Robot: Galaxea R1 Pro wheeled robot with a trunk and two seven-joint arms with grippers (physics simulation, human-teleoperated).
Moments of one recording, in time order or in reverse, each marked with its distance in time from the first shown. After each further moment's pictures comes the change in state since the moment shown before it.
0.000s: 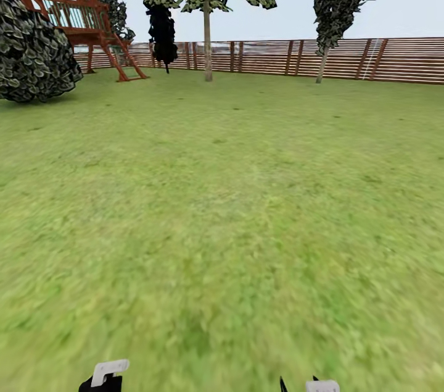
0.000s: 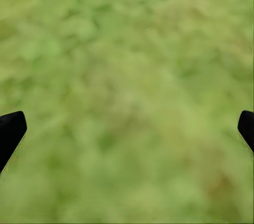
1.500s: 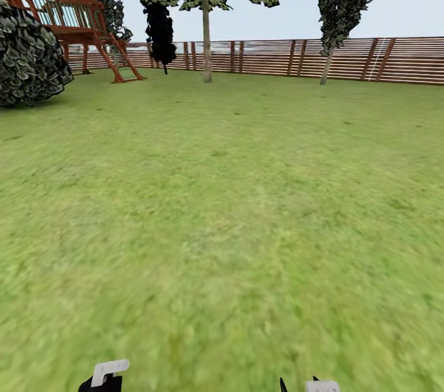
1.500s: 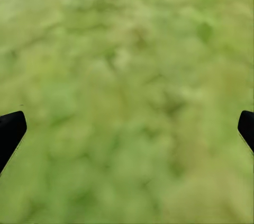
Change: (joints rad) left arm 0.000 0.000 0.000 0.000 0.000 0.000 0.000; right arm 0.000 0.000 0.000 0.000 0.000 0.000 -0.001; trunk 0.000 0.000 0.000
